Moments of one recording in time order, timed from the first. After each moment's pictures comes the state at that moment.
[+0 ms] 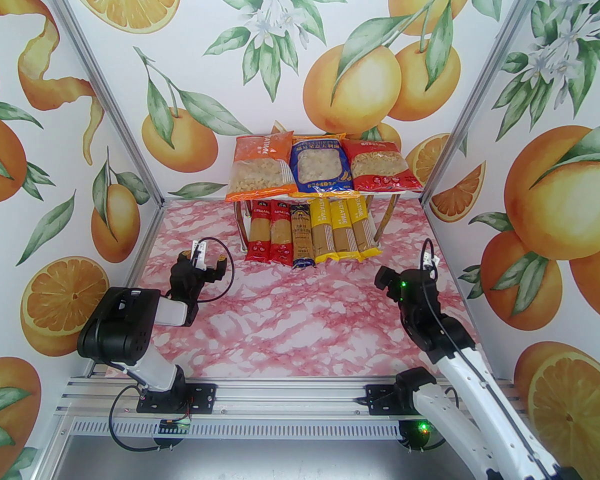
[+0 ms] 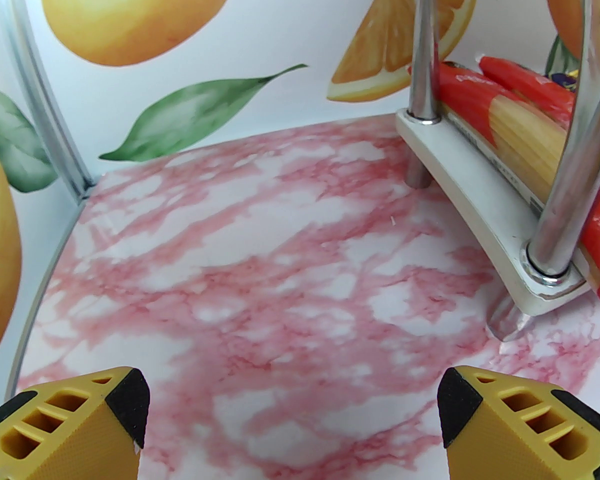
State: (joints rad) left arm -0.06 1.64 0.38 1.00 -0.02 0.16; right arm 0.25 0.71 0.58 -0.48 0.44 0.53
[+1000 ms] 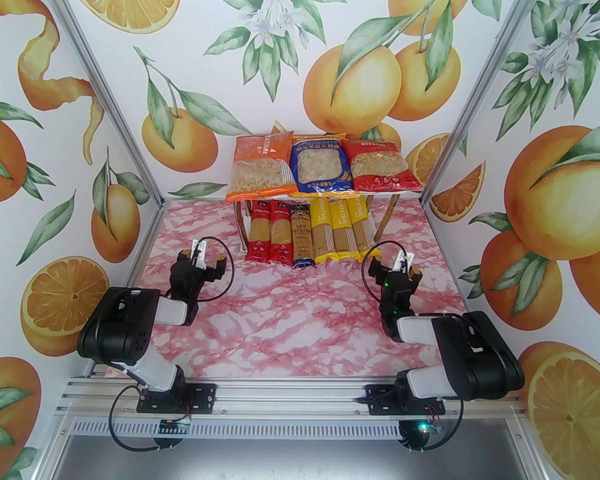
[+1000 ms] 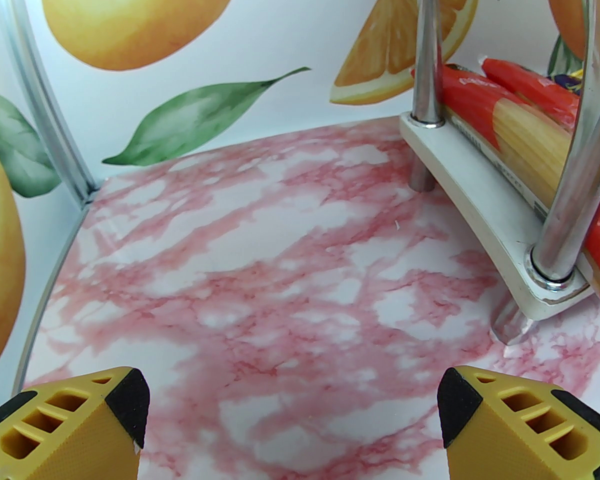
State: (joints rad) left arm -0.06 1.64 0.38 1.00 -0.02 0.16; right arm 0.14 1.48 0.29 0.97 0.45 0.12
